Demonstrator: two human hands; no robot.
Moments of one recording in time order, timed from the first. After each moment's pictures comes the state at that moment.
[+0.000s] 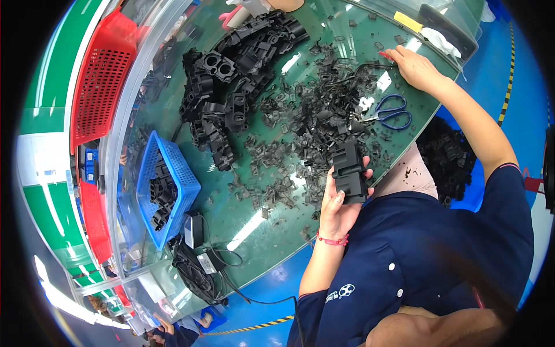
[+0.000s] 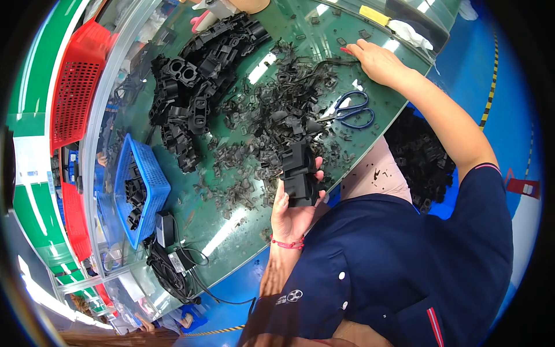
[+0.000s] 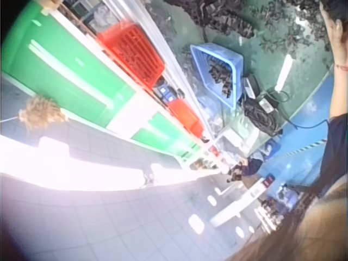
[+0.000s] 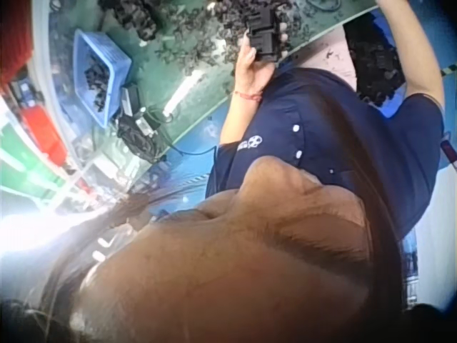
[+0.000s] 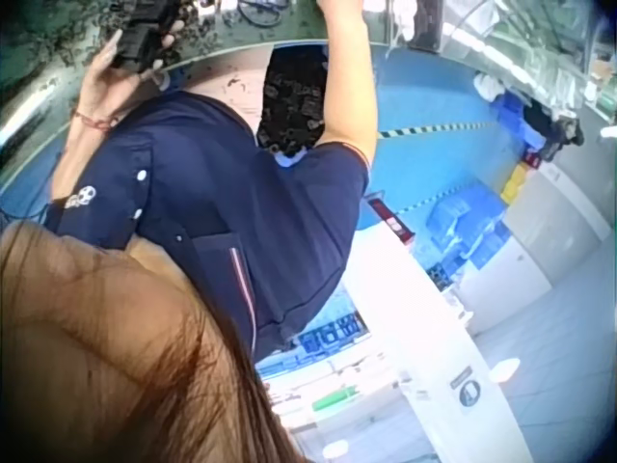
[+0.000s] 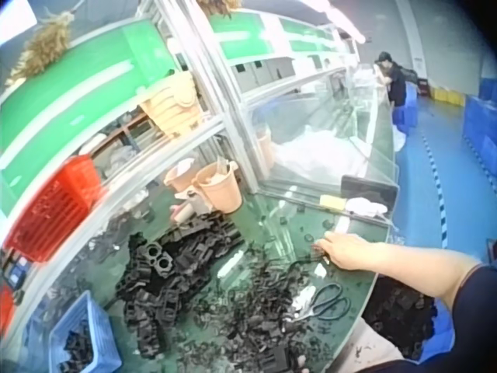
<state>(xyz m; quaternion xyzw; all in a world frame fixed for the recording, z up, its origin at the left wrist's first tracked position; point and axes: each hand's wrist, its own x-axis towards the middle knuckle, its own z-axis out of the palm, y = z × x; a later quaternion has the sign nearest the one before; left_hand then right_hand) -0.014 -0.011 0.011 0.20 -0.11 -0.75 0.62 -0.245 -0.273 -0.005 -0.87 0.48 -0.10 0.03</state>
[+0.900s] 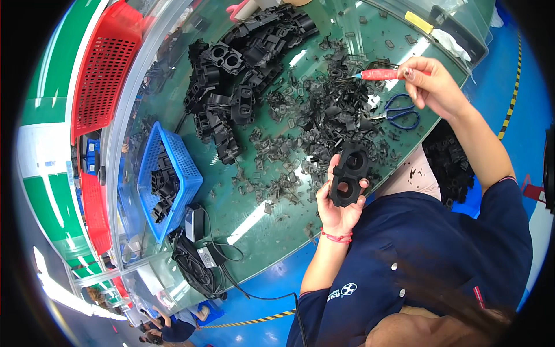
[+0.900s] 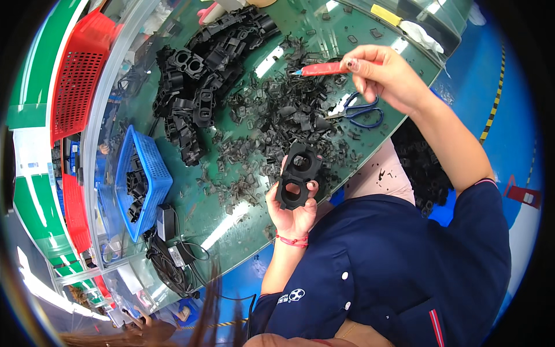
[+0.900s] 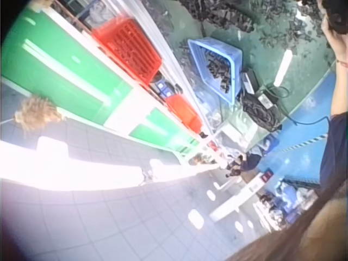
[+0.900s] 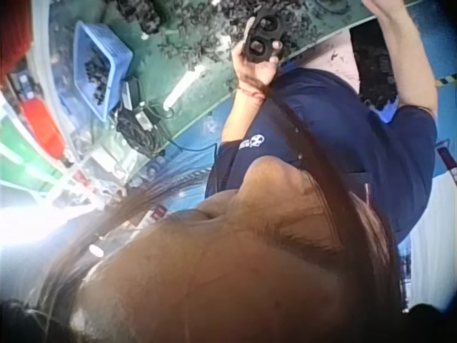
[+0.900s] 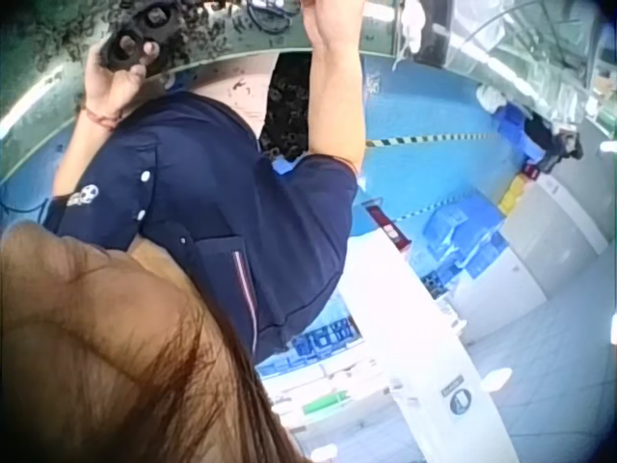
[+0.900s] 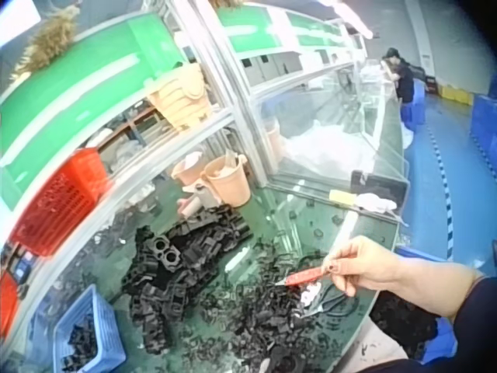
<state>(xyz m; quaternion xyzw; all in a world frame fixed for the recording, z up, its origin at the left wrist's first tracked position) -0.006 -0.004 -0.006 0.05 0.05 -0.75 0.66 -0.219 -0.210 0.063 -0.52 0.27 -0.35 0.73</state>
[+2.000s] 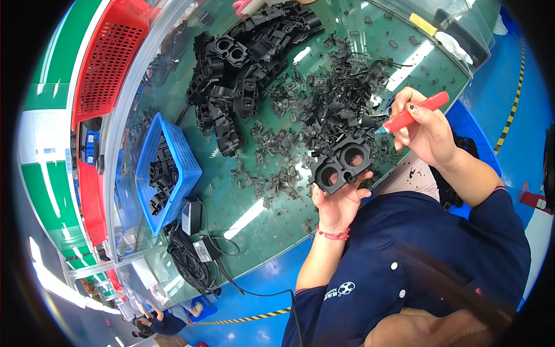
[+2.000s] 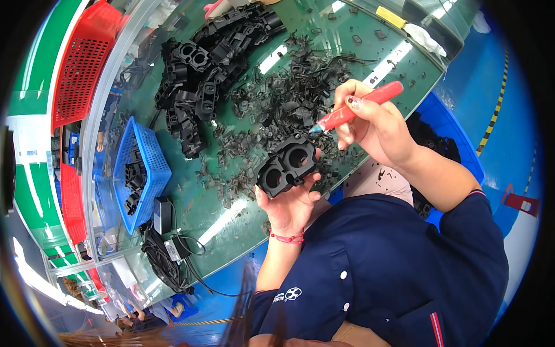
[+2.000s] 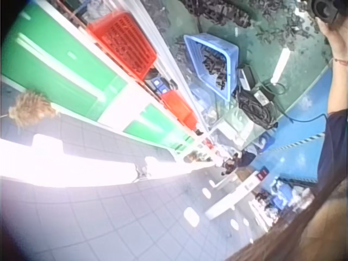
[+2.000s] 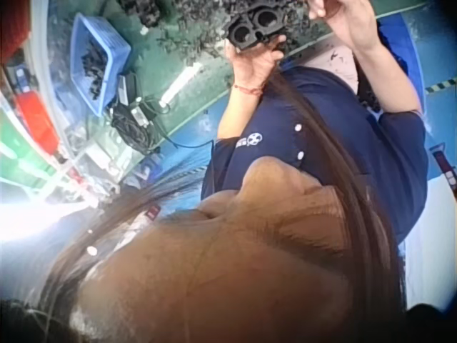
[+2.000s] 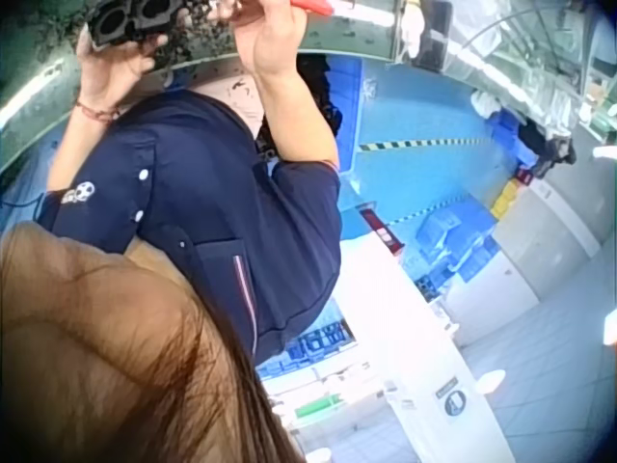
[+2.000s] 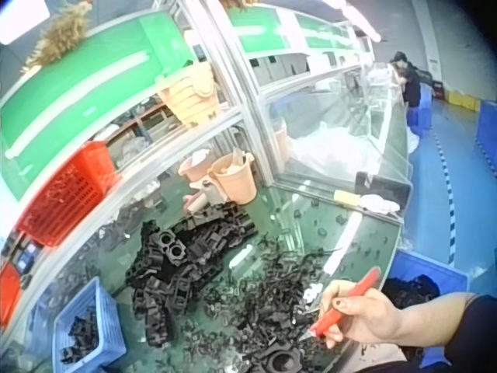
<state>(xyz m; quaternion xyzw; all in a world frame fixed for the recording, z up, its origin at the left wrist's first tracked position) -0.003 -0.006 0.001 0.16 -0.10 -0.73 0.66 -0.180 -0.137 0.062 -0.40 0.13 -0.43 0.80</state>
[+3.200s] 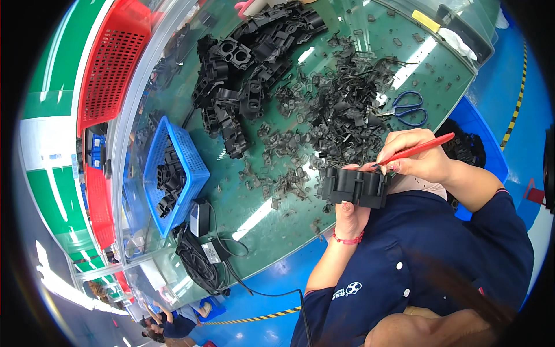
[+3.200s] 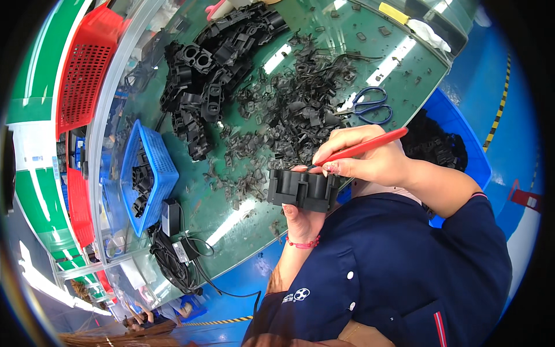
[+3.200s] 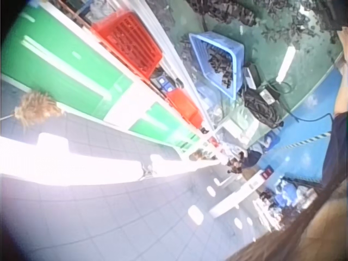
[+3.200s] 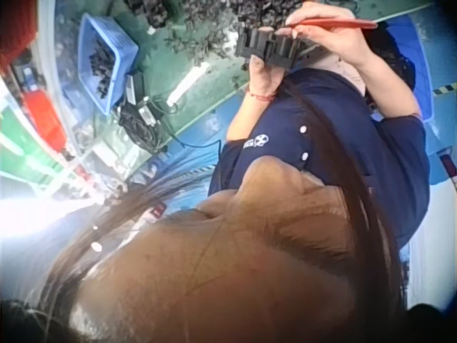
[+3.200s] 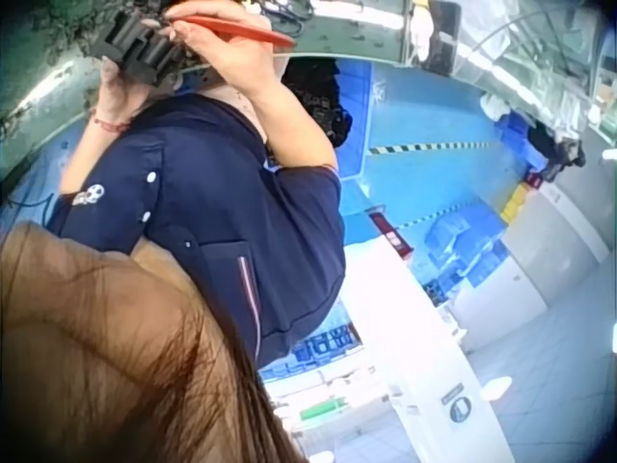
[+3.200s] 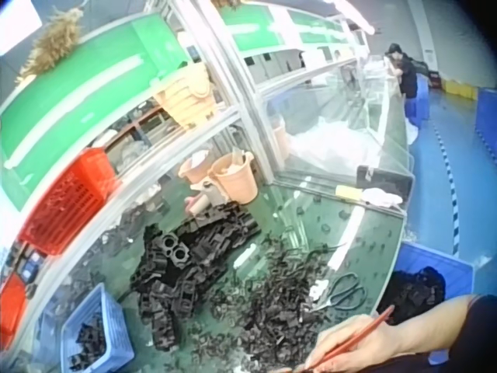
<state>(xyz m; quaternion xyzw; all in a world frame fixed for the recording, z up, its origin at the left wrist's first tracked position) -0.021 0.006 0.007 0.28 -0.17 -0.65 0.68 -0.174 -0.116 0.058 -0.62 0.15 -0.34 0.69</state>
